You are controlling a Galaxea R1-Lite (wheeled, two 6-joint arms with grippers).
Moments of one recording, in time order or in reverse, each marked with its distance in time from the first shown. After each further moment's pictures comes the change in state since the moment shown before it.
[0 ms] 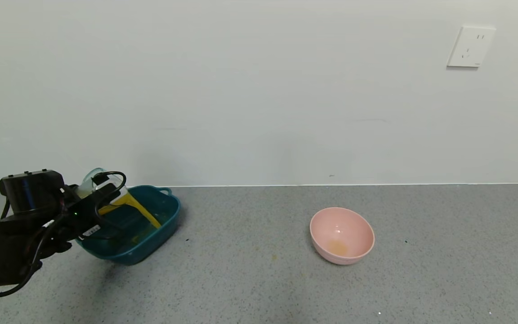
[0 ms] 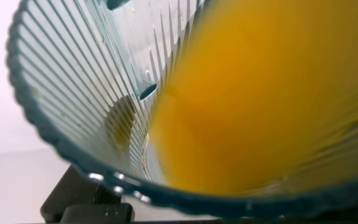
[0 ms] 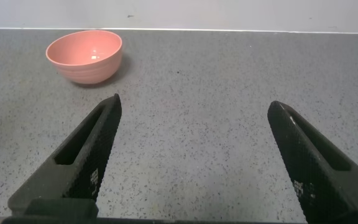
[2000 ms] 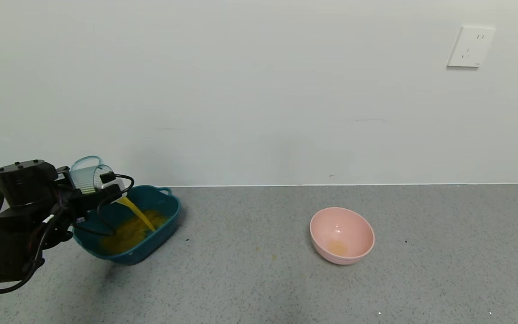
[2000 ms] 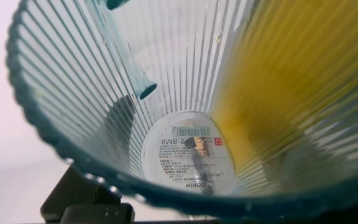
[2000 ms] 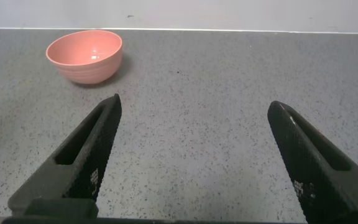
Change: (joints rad) left arm -0.007 0.006 -0.022 -0.143 0.131 0.397; right arm 0.000 0.000 0.000 0.000 0.000 0.000
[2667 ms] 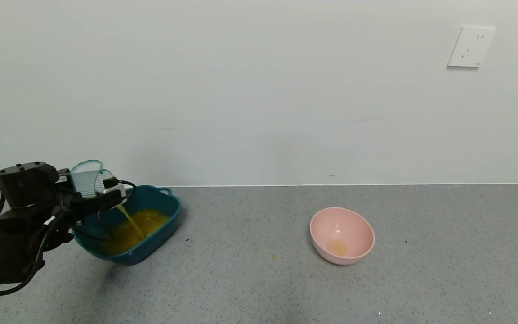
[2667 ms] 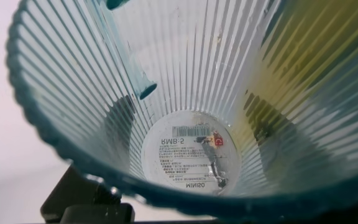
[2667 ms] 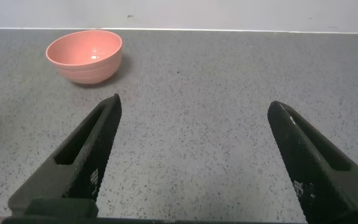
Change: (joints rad) left arm -0.003 0.002 0.011 -0.001 0.029 0.094; right arm 0.000 0.000 0.000 0.000 0.000 0.000
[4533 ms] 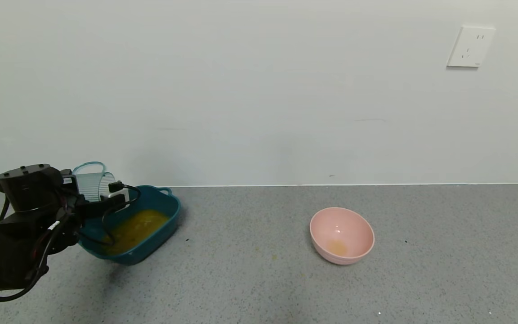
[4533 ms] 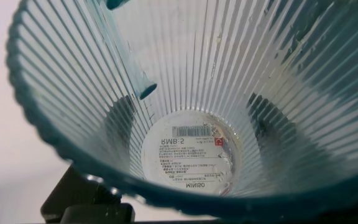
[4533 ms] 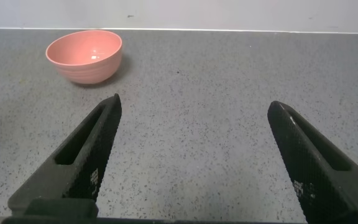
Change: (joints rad) left arm -0.032 -0.007 0.037 -0.050 0.063 0.085; right arm 0.000 0.000 0.000 0.000 0.000 0.000
